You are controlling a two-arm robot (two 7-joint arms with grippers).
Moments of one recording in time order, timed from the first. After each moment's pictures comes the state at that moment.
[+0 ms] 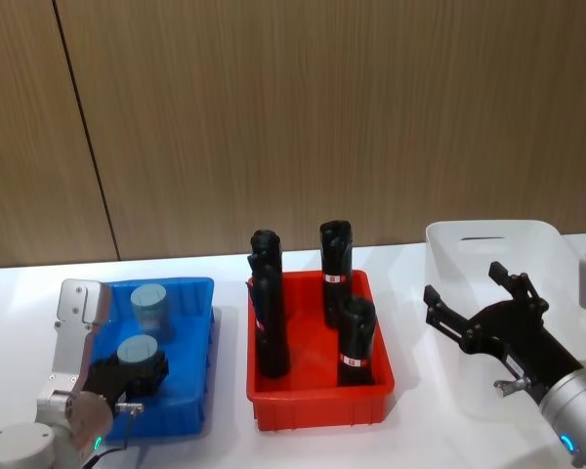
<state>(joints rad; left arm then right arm) -0.34 0.33 0.33 -1.23 -0.45 0.29 0.04 -0.01 0.34 -0.23 -1.77 0.29 0.03 0.07</state>
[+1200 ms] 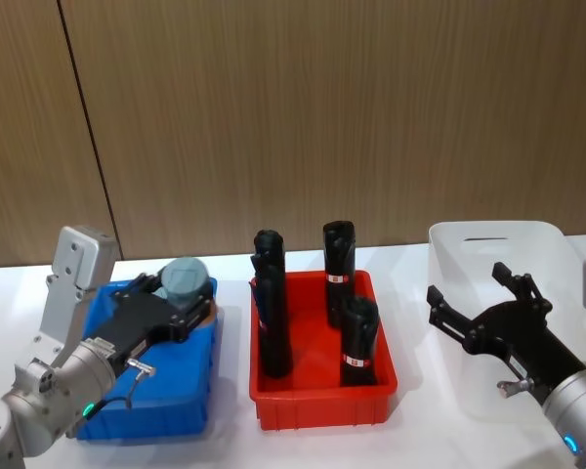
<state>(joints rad) -0.28 0.42 0.30 -1.47 -0.37 0.10 -0.29 -0.01 0.34 -0.23 -1.77 0.29 0.03 0.07</state>
